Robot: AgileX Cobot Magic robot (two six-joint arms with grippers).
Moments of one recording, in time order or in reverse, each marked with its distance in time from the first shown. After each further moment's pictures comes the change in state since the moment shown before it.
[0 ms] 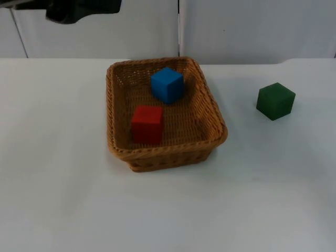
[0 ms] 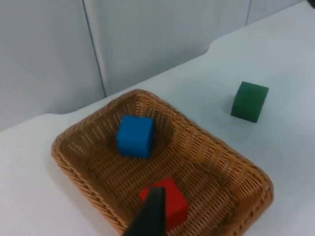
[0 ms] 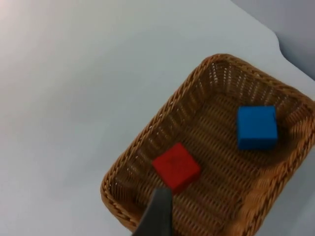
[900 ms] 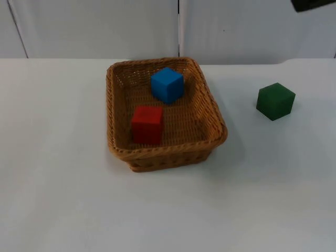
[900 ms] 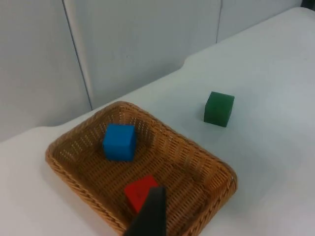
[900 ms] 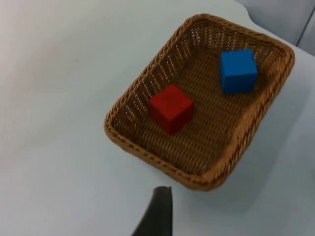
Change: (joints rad) right arm 0.000 -0.632 0.850 0.000 -0.373 -0.025; left arm 0.000 -0.266 0.003 0.045 0.211 -0.046
